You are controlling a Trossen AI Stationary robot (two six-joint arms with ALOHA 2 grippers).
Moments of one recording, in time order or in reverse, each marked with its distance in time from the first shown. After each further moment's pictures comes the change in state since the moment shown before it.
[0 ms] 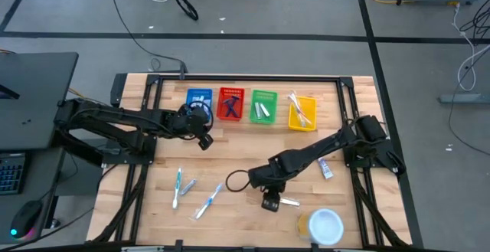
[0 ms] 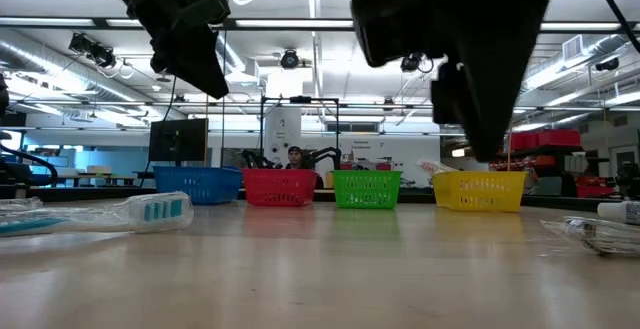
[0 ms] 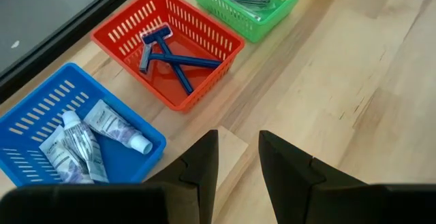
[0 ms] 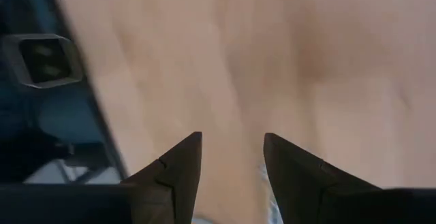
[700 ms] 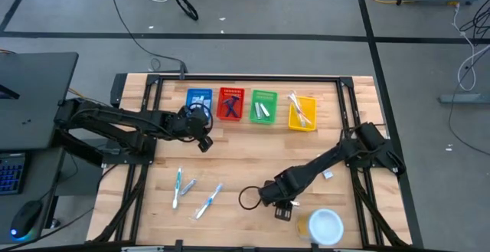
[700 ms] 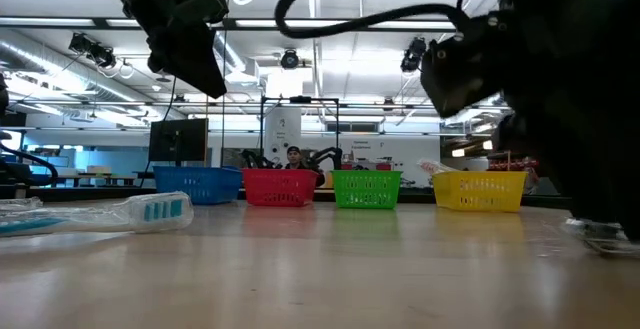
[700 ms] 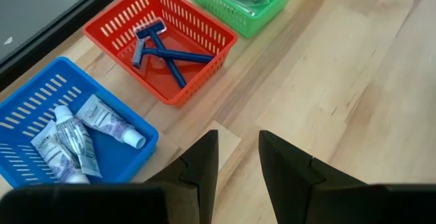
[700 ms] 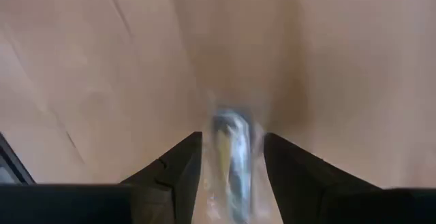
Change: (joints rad) left arm -0.028 0.000 0.000 -0.011 0.000 -0.030; right arm 0.129 0.042 -0.080 -0.084 0.138 0.027
